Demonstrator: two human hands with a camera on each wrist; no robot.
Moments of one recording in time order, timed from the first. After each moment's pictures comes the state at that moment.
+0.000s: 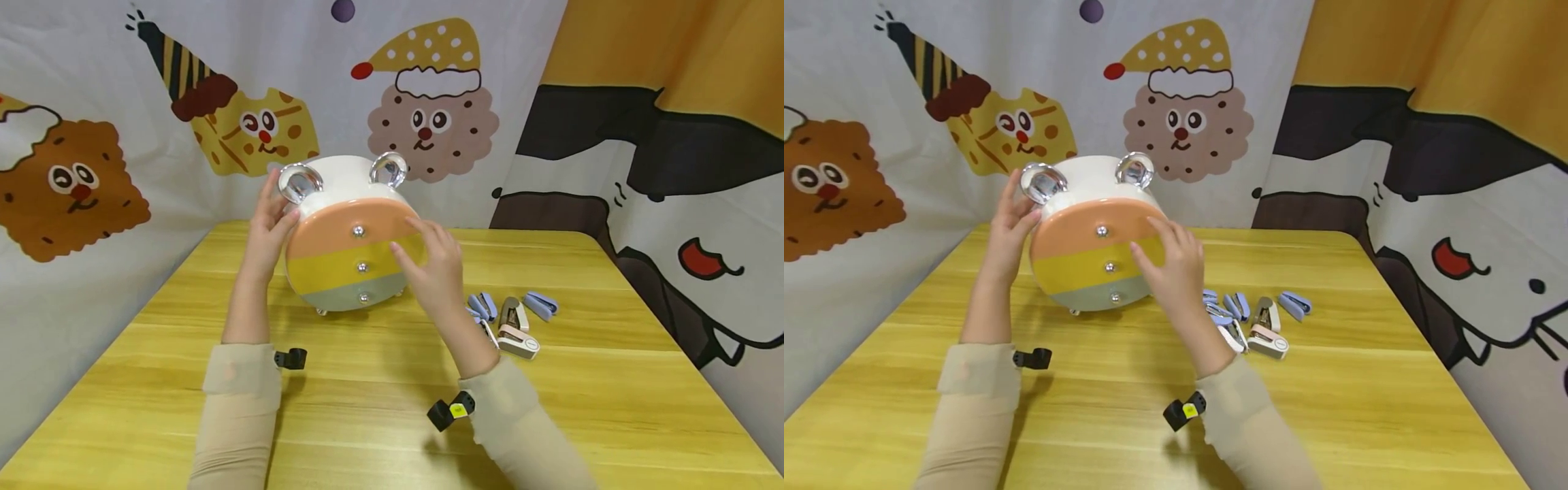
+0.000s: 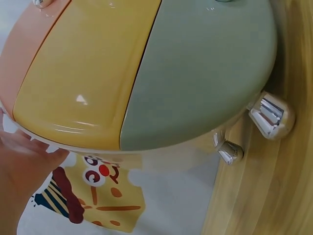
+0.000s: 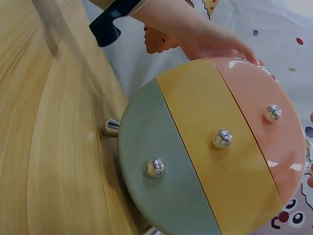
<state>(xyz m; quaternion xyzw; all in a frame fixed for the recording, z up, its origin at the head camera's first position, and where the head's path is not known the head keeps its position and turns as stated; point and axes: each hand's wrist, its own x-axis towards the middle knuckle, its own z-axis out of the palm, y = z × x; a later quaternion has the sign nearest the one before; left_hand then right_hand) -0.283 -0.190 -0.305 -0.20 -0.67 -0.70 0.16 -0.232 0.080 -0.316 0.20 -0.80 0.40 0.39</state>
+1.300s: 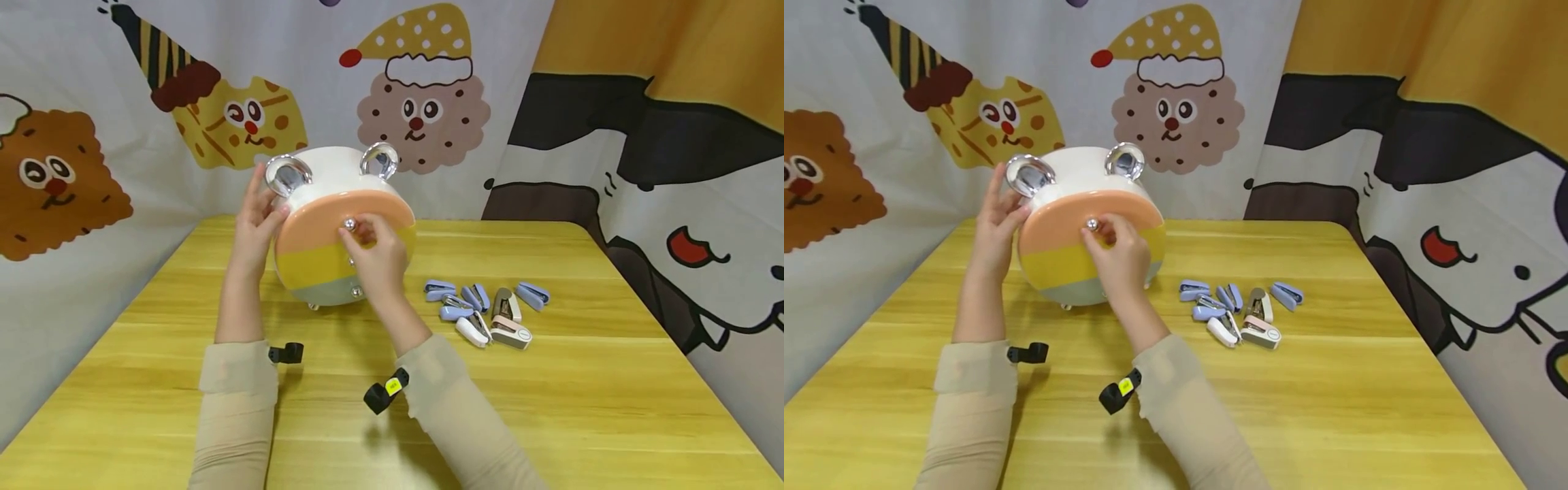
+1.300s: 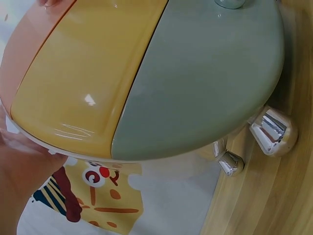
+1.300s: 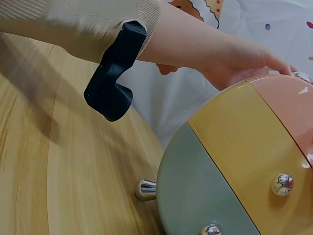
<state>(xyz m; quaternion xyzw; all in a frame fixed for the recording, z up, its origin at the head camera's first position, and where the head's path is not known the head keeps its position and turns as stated) -0.287 -0.190 -0.311 -0.19 -0.62 -0.75 0.16 -0.257 0.007 -0.329 0.15 -0.76 0.51 0.38</state>
